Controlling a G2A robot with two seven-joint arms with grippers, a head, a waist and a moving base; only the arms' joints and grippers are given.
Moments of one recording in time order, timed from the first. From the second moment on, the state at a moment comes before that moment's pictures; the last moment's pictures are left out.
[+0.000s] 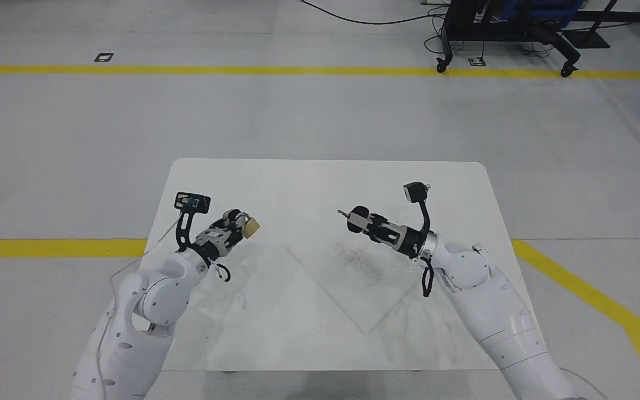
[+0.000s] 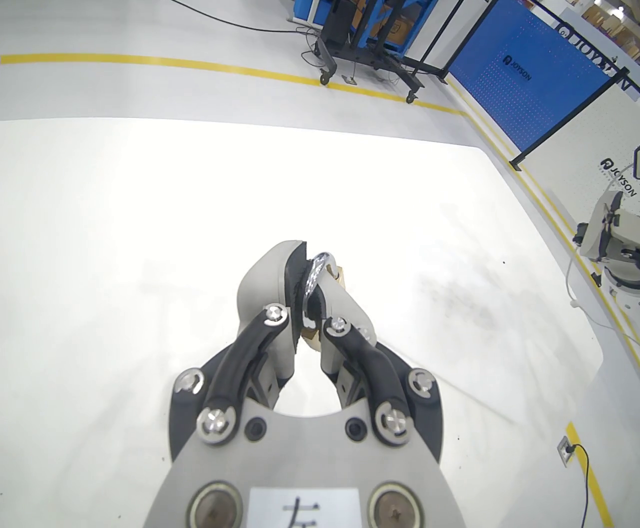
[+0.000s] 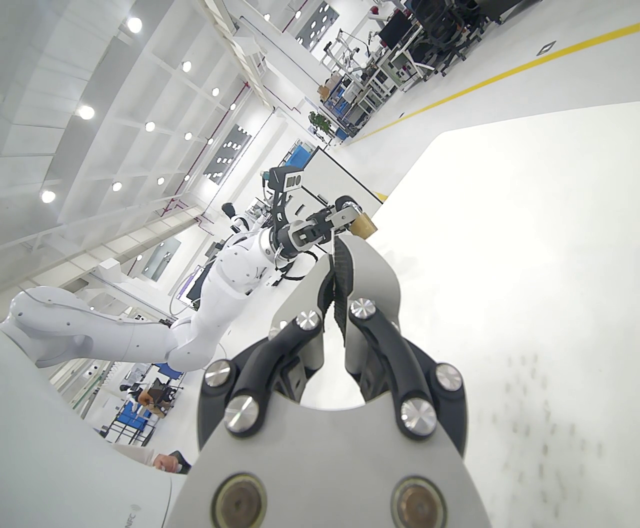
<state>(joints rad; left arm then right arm) 1.45 -1.09 -1.40 -1.74 0.69 -0.15 -0.49 -1.22 -1.19 1.19 -1.33 0.05 -0.70 0.68</state>
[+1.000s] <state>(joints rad) 1.15 -1.16 -1.34 -1.47 -0.68 0.40 -0.72 -1.17 -1.27 0.98 -1.35 0.20 -0.47 0.43</state>
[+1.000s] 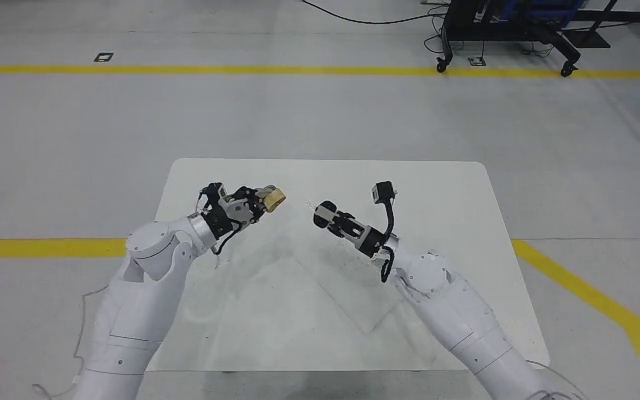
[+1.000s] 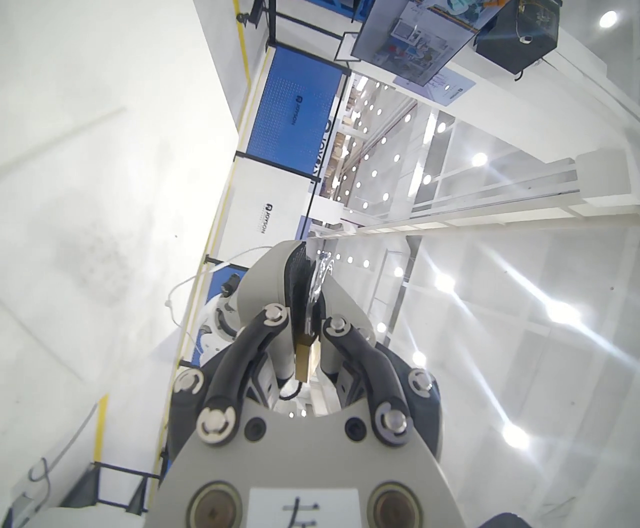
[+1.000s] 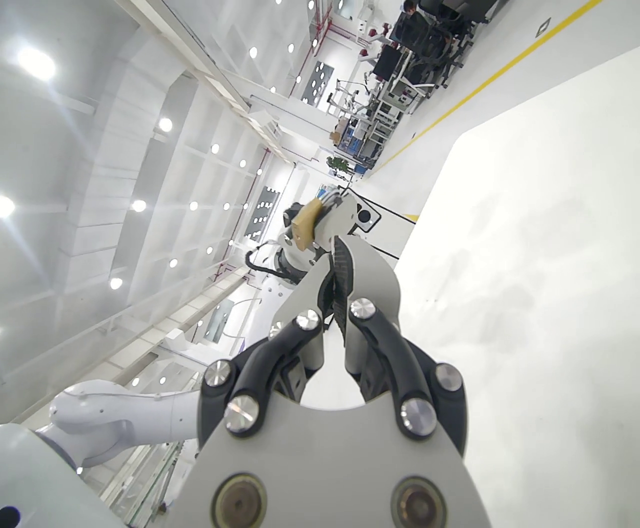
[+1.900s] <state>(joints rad) 1.22 -1.14 -1.33 -1.58 -0.43 0.32 -0.63 -1.29 -1.27 0.95 -1.66 0.10 -0.01 0.28</state>
